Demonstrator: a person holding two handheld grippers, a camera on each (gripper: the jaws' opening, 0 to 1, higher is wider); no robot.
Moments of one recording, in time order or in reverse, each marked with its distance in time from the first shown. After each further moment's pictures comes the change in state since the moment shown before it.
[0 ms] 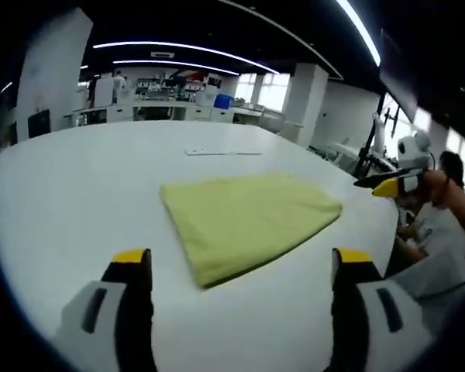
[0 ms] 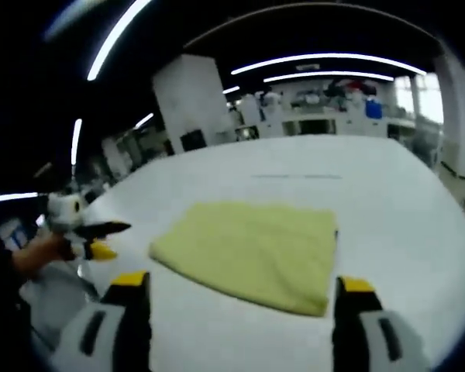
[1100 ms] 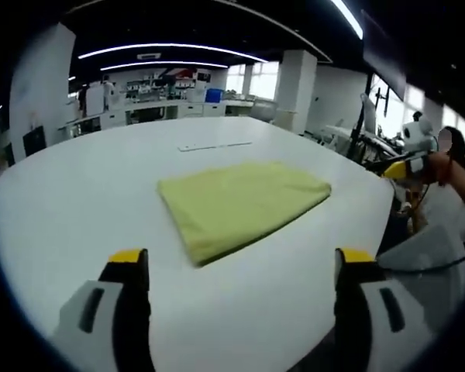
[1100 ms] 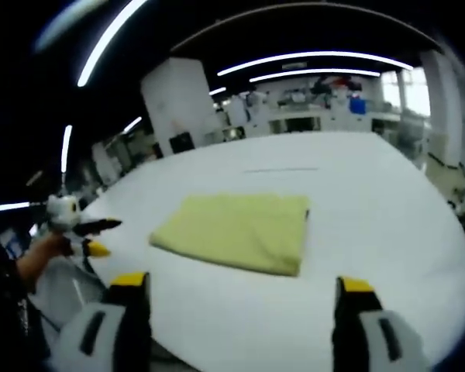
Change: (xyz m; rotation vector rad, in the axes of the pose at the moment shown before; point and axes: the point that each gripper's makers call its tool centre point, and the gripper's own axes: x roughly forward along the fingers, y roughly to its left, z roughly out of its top) left arm -0.025 -0.015 -0.016 0.075 0.054 -0.012; right arm -0.065 -0.015 -0.029 0.052 -0.007 -0.065
